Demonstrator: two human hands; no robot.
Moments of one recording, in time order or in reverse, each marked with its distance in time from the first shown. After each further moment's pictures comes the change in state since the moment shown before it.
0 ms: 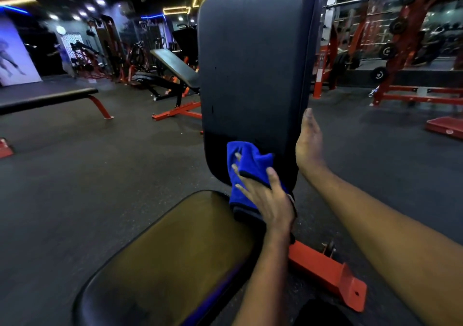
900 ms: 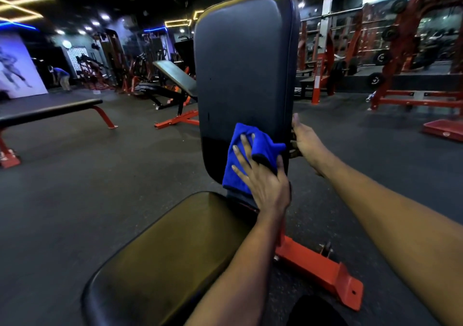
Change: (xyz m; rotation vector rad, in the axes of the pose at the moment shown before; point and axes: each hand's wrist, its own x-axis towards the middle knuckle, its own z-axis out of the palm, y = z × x) left_hand 0.008 0.041 -0.004 0.253 0.033 0.447; right_hand 0.011 -0.019 -0.034 -0.137 -0.323 0.219
